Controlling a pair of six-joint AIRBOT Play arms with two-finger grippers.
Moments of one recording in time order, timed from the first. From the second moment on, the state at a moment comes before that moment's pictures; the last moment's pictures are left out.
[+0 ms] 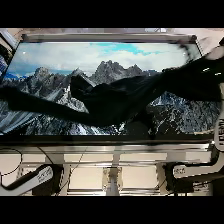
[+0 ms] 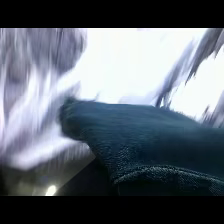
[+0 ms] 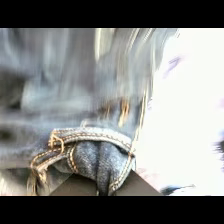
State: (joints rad) left arm 0.35 -1.22 1.46 1.68 -1.27 -1.30; right arm -0.28 -1.51 1.73 -1.01 1.39 1.04
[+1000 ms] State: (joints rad) left arm 0.43 -1.20 1.12 1.54 -1.30 -0.90; right arm -0.63 -1.22 1.12 -1.17 1.39 1.08
